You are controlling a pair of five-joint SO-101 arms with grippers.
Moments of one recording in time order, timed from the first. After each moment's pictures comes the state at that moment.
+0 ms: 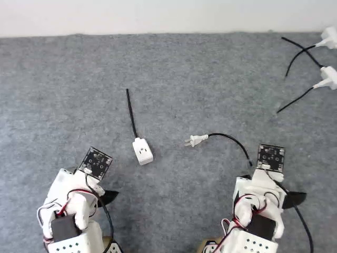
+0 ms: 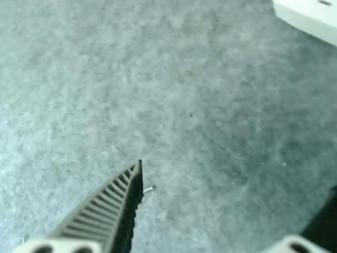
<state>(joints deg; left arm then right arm) -20.2 -101.7 92.0 71.4 -35.5 19.3 -103.6 95.5 67.3 8.7</state>
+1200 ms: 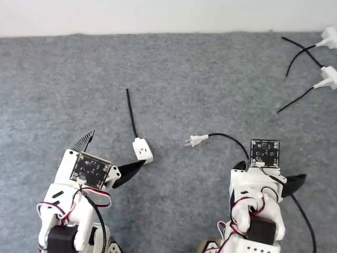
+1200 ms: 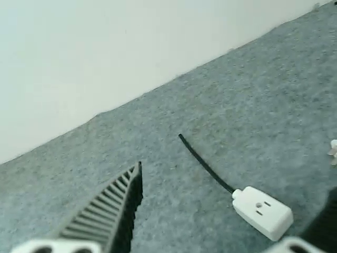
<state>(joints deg) 0.9 -102.1 75.1 59.9 -14.6 9.8 -103.6 86.0 67.3 8.7</state>
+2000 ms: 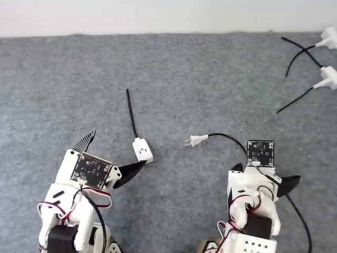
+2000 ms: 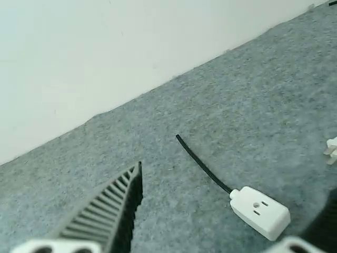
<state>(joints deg) 1.5 -102.1 75.1 59.9 -14.6 9.5 -103.6 93.1 62.4 8.7</state>
